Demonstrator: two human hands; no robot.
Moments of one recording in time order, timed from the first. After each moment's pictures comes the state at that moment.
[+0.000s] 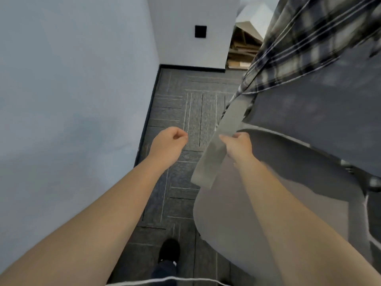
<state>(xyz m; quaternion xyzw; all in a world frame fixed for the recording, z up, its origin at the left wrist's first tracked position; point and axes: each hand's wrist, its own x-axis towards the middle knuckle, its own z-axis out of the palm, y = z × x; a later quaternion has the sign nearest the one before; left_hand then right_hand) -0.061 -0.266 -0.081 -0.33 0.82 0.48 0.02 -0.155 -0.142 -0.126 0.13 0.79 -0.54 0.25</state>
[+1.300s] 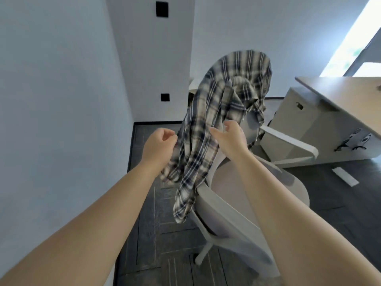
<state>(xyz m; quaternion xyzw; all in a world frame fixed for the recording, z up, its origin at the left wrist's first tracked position) 0.062 -0.250 0.097 -0.20 0.81 0.54 -0.12 -0.006 -0.103 0.106 -0.01 0.87 -0.49 0.05</state>
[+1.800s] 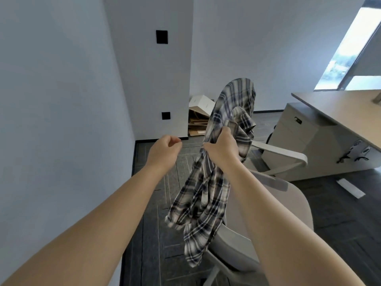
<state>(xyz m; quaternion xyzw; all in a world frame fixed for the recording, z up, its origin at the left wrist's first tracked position) 0.030 -0.272 0.137 -0.15 0.84 0.51 -0.10 -0.018 -0.145 0.145 0.00 0.90 -0.44 0.02</state>
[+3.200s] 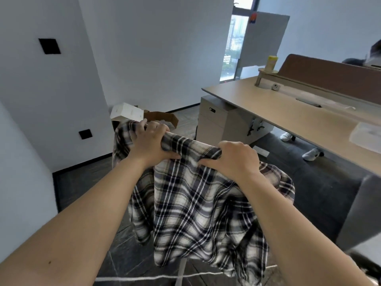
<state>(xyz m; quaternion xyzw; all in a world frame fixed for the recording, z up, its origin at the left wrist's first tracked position) -0.032 -0.165 0.158 0.19 0.95 0.22 -0.06 0.054 0.021 0.181 0.06 0.99 -0.08 -0.08</state>
